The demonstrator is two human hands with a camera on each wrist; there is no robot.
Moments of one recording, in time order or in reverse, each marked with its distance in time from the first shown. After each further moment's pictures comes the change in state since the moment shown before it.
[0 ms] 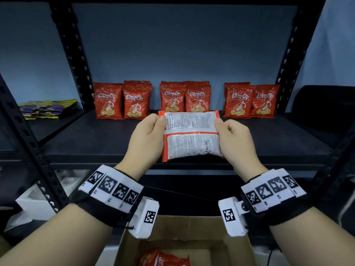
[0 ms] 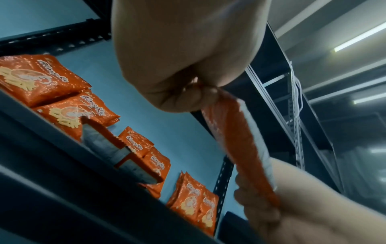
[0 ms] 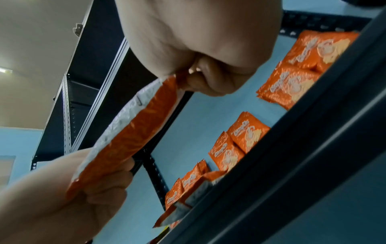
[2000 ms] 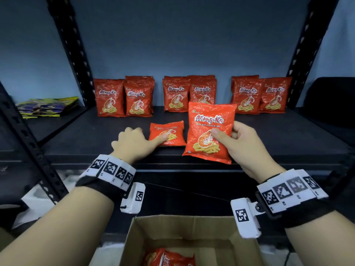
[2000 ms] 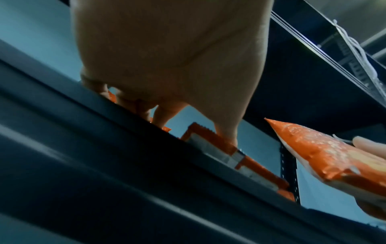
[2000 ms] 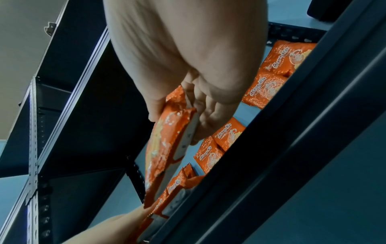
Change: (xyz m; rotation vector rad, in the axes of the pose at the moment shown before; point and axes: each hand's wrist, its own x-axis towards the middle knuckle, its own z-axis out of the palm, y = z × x) left_hand 0.053 -0.077 -0.021 0.873 -0.223 -0.407; right_hand 0.010 0.028 0.000 0.325 -0.284 0.102
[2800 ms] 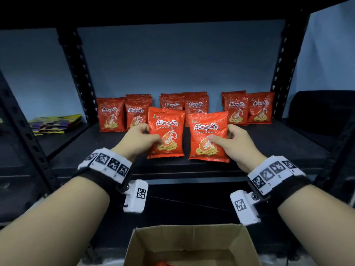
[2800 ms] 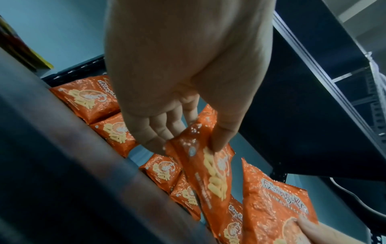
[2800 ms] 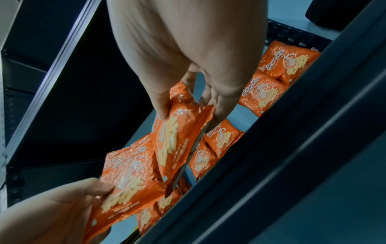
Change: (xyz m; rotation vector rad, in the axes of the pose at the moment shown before) left_hand -0.021 0.028 -0.044 -0.854 -0.112 0.121; right_hand 0.016 -0.015 -0.015 -0.142 0.097 0.014
